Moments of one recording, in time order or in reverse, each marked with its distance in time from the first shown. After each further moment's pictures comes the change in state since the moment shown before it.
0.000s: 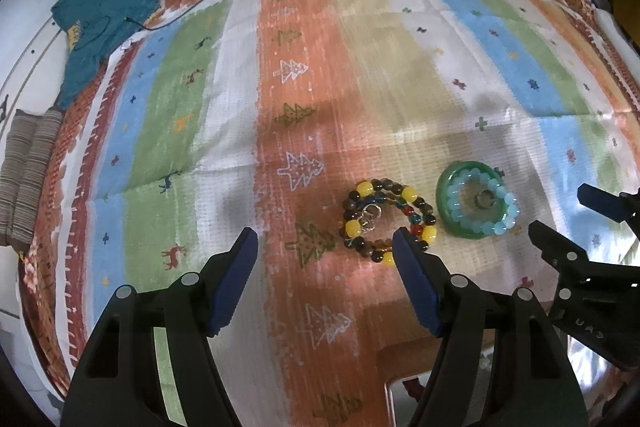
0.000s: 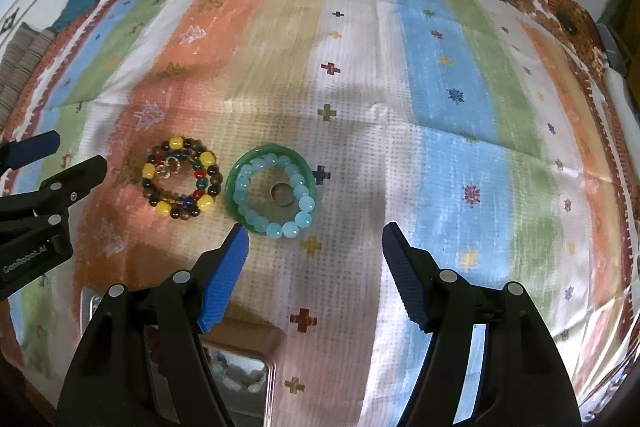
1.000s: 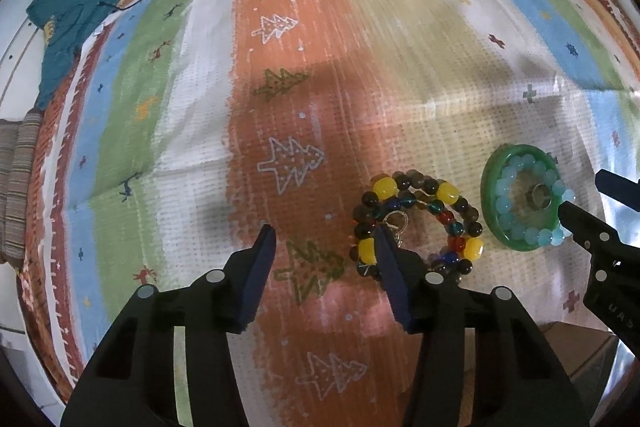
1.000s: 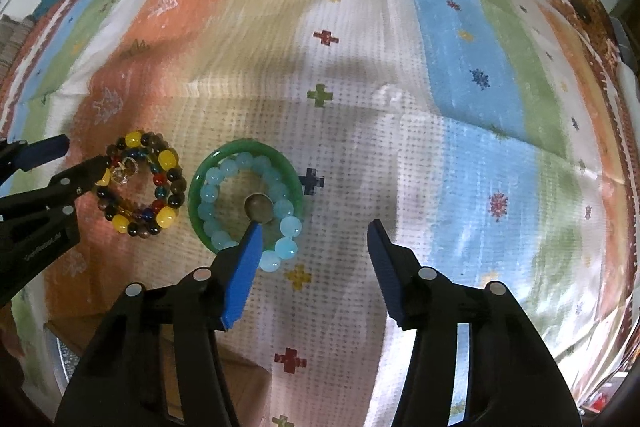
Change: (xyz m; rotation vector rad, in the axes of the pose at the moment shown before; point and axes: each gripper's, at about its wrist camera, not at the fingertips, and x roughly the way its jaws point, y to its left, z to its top) left arm 0.067 -0.004 0.014 0.047 0.118 0.013; right arm 0.051 -0.003 0.015 -0.006 0.104 -0.014
